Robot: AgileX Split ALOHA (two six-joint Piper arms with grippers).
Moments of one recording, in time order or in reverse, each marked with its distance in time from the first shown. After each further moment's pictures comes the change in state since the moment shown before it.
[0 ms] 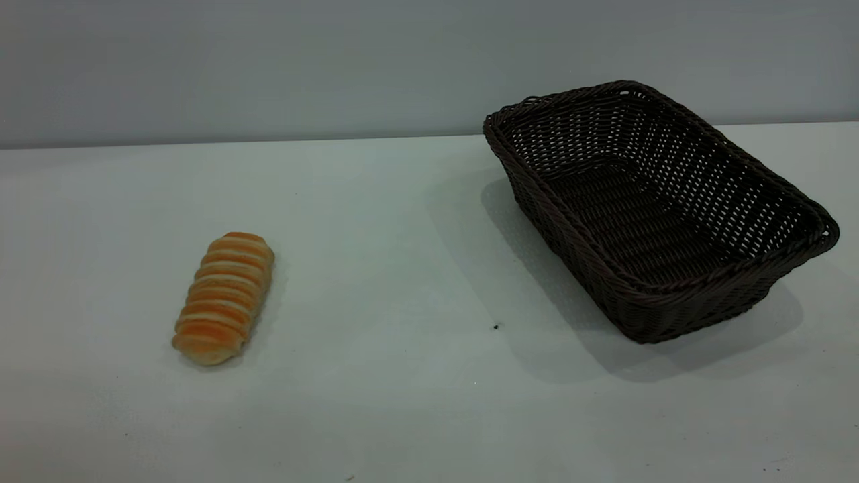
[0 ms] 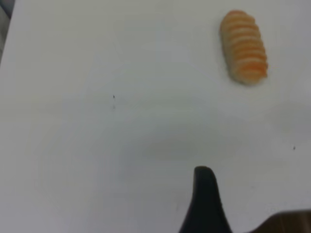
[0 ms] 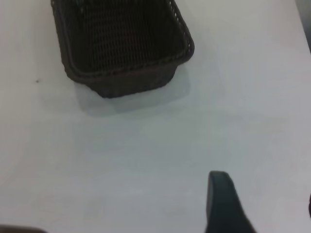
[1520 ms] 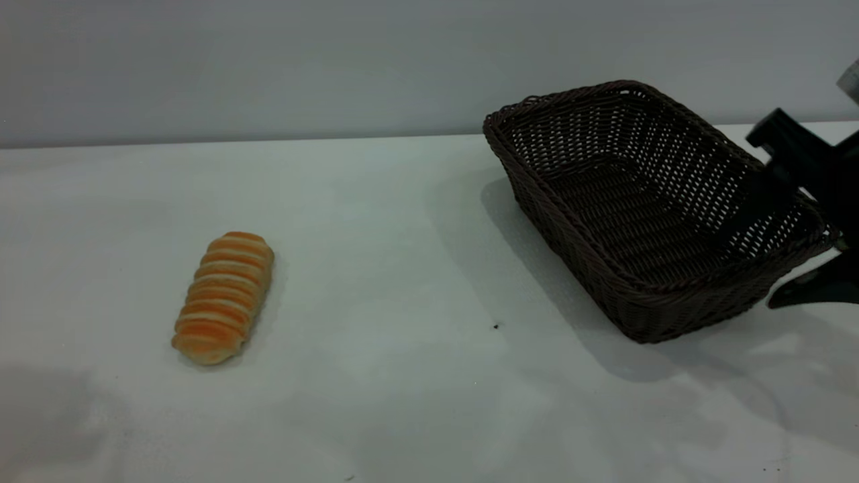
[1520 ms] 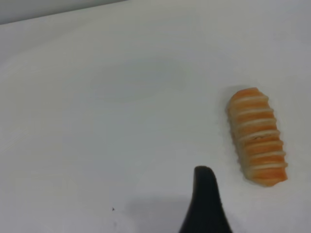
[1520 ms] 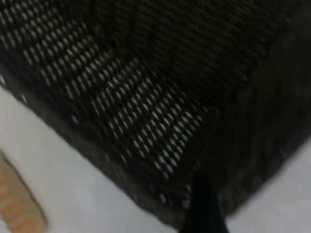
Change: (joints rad) left arm 0.000 1.122 -0.405 -0.039 -0.539 0.110; right arm 0.000 1.818 -0.224 1.270 -0.763 -0.350
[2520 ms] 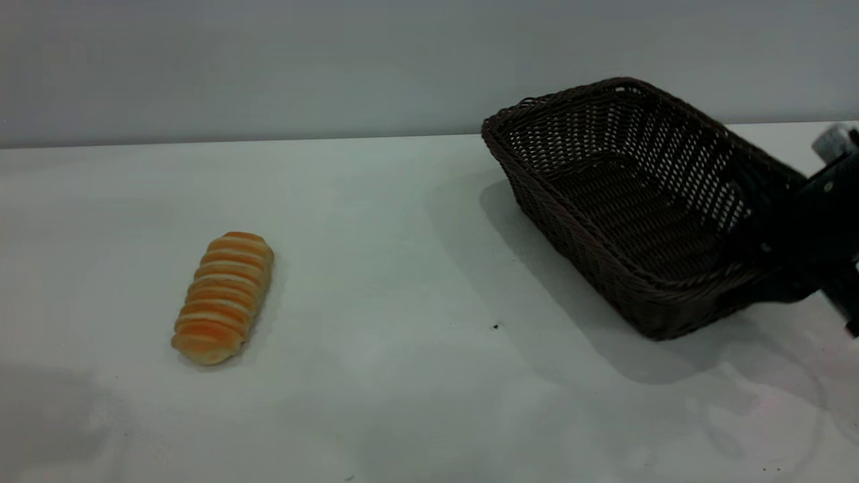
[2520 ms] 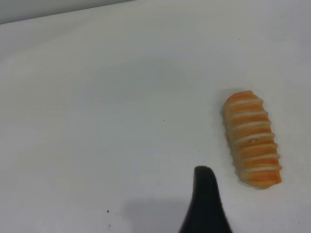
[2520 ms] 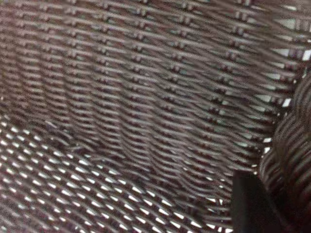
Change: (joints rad) left arm 0.000 0.000 0.000 -0.013 -0.003 0.000; right arm 0.000 0.230 -0.145 0.137 -0.073 0.000
